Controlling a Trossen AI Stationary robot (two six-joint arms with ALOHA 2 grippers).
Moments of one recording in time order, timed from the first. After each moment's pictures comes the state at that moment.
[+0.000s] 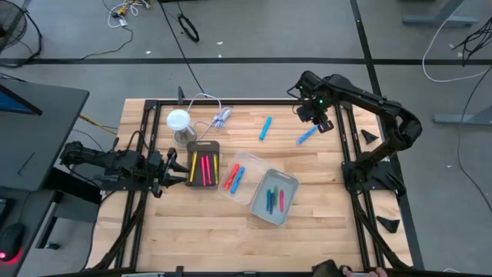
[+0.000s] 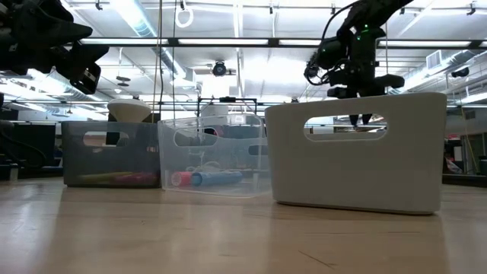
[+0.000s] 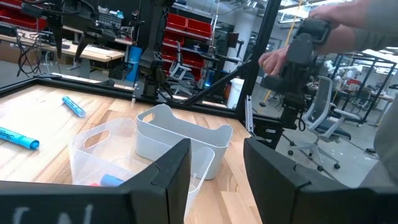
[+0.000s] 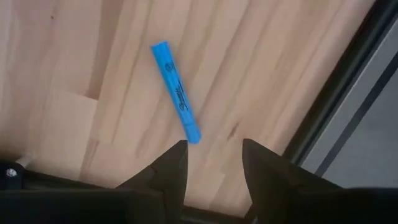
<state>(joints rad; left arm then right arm) -0.26 0.01 0.01 0.08 -0.11 -0.25 -0.74 1.54 1.29 -1.21 0.04 -1.14</state>
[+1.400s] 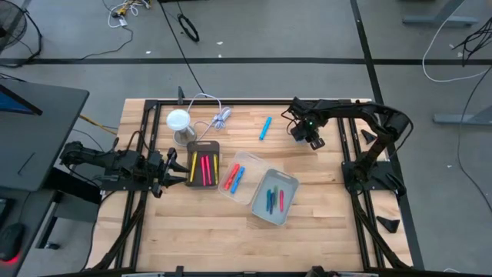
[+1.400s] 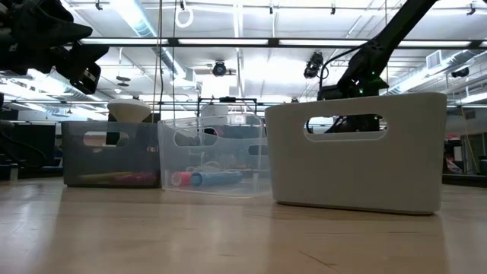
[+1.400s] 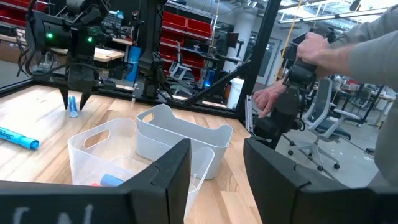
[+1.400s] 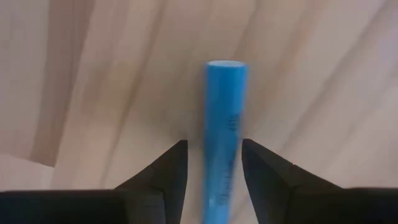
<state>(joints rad) -0.25 0.01 0.01 0.08 -0.11 -0.25 -0.70 1.68 0.90 -0.73 0.05 -1.14</state>
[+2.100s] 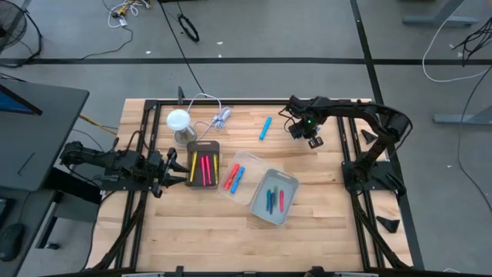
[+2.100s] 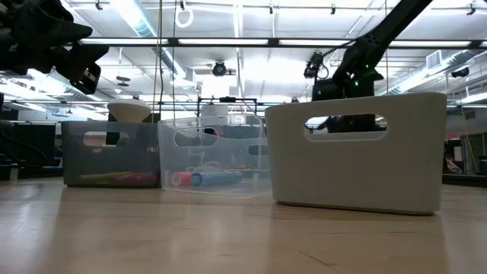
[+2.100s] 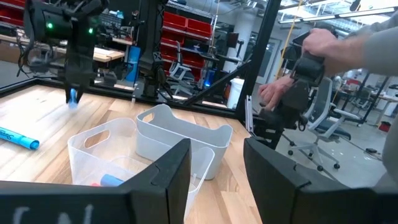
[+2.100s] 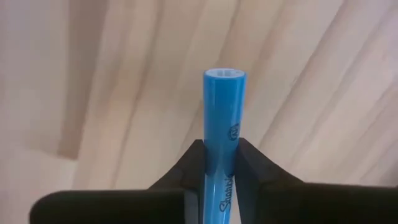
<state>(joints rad) -0.25 0.01 0.01 0.08 -0.11 -0.25 -0.66 1.67 0.98 -0.84 0.07 -1.04</state>
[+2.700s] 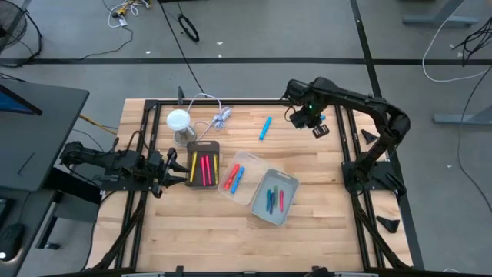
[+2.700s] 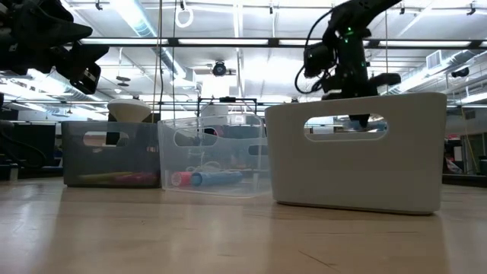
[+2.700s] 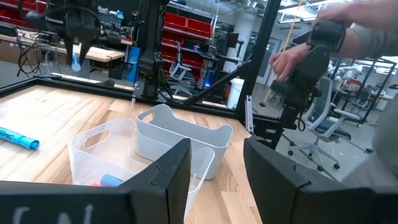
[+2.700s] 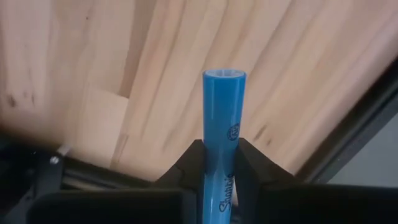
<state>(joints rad) -0.25 0.01 0.01 0.08 -0.11 -0.25 -0.63 1.65 1.37 -1.34 0.09 -1.03</state>
